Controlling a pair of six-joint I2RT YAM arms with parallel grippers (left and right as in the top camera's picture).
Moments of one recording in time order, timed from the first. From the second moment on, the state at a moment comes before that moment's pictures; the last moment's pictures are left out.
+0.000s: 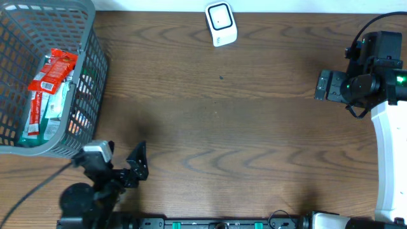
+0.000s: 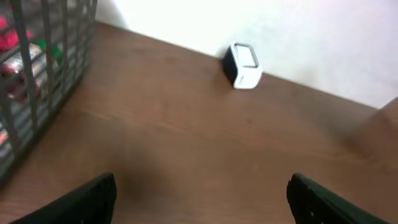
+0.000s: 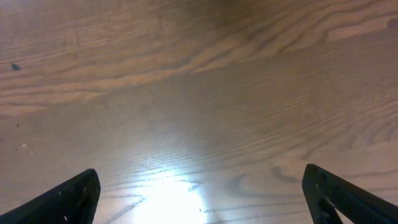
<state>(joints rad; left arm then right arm) -0.02 0.17 0.56 -0.70 0.20 -0.34 -0.10 1.47 1.54 -1.21 0.04 0.13</state>
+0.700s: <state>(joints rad) -0.02 1.54 2.31 -1.61 0.00 -0.05 -0.10 1.47 1.54 -1.21 0.05 0.13</state>
